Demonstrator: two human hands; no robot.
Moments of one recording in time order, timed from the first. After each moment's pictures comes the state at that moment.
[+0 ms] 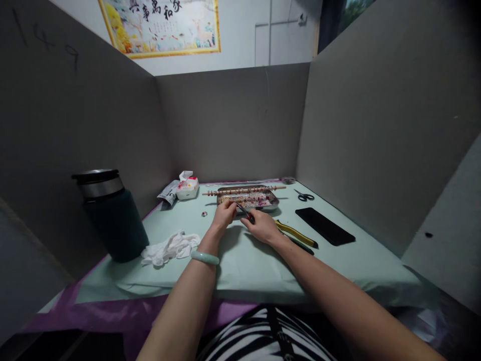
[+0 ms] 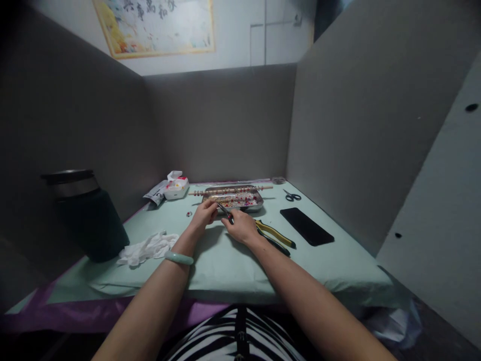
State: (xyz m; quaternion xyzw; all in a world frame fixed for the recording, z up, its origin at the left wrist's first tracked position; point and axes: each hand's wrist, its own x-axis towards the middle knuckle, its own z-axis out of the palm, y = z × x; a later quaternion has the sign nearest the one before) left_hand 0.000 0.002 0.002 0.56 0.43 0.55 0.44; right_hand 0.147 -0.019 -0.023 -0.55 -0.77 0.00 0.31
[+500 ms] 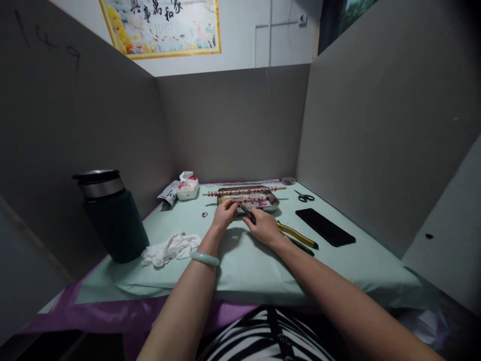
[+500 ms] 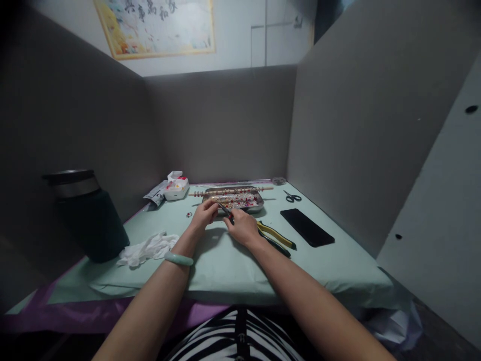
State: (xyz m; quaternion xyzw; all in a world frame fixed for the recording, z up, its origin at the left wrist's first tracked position) left_hand 0.000 0.004 0.002 0.60 0.40 0.56 0.41; right_hand 0.147 -0.023 -0.021 -0.56 -0.77 -0.05 0.31
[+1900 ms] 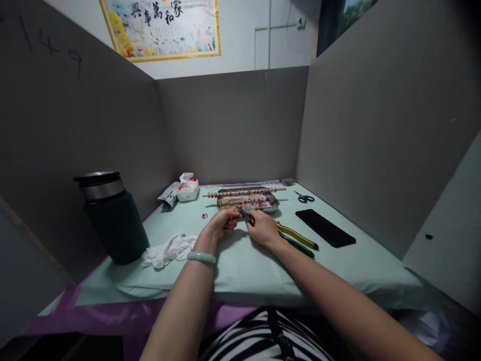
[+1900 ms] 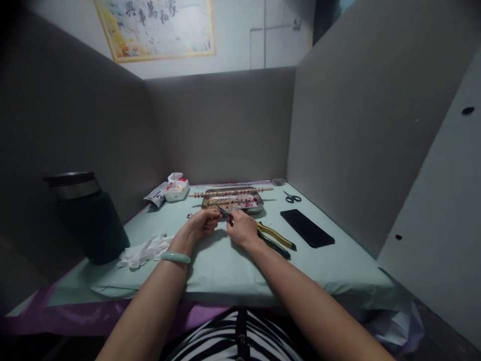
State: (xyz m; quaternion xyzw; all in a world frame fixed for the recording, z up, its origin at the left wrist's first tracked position) left_hand -0.019 -0.001 0.008 0.49 0.38 0.34 0.70; right_hand 0.144 -0.026 -0.021 -0.58 -0.75 -0.02 0.33
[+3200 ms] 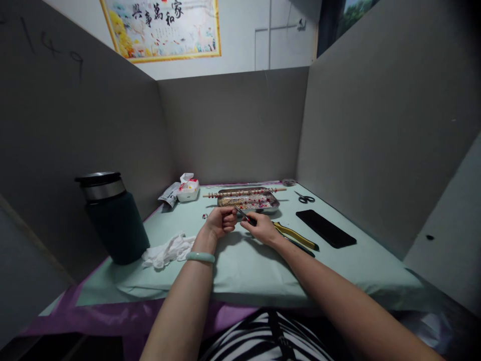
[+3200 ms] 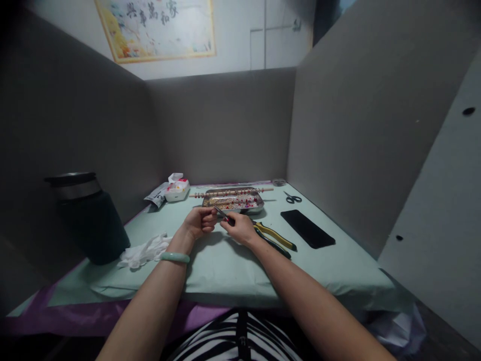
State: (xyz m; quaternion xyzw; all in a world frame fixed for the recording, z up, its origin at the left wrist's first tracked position) left_hand -0.030 -0.002 0.014 0.41 0.25 0.37 0.80; right_hand 0.146 -0.024 -0.016 -0.46 -0.77 0.15 0.41
